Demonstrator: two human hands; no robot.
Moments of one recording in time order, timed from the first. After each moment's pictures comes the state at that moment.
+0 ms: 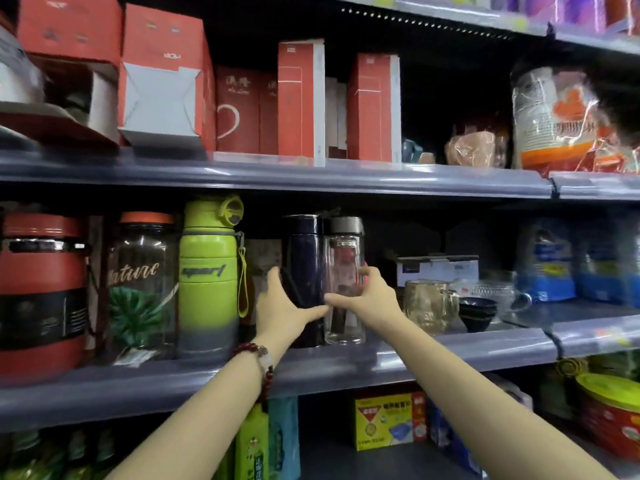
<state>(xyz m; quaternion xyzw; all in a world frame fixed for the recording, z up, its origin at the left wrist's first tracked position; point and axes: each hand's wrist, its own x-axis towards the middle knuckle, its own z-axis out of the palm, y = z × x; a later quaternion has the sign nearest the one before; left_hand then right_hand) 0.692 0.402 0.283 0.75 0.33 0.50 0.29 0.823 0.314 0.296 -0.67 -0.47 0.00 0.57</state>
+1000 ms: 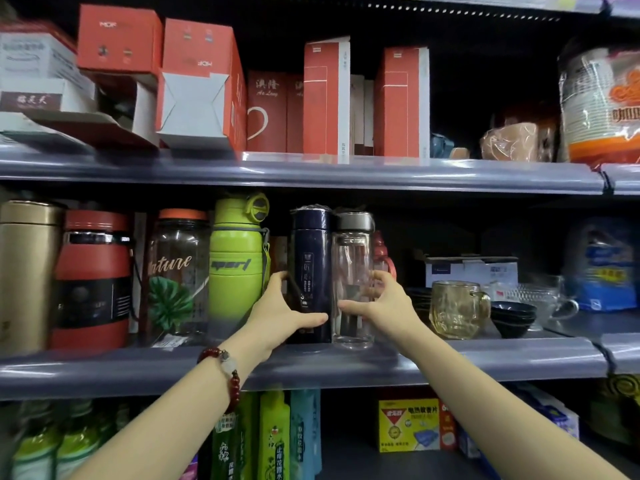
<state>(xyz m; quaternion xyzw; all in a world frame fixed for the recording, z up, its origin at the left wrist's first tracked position) 0.645 0.411 0.281 0.76 0.28 0.45 0.37 0.816 0.316 0.284 -0.62 -0.50 0.08 0.60</state>
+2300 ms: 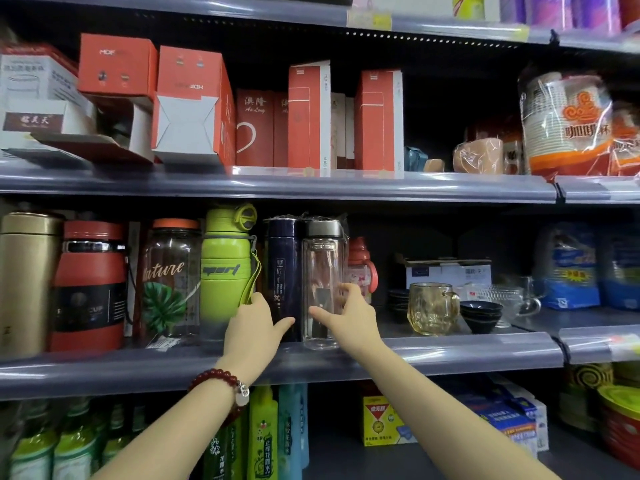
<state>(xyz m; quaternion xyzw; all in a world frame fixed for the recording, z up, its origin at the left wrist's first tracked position) 0.631 0.369 0.276 0.78 0.47 0.42 0.01 0.776 0.310 0.274 -0.64 -0.50 0.01 0.58</state>
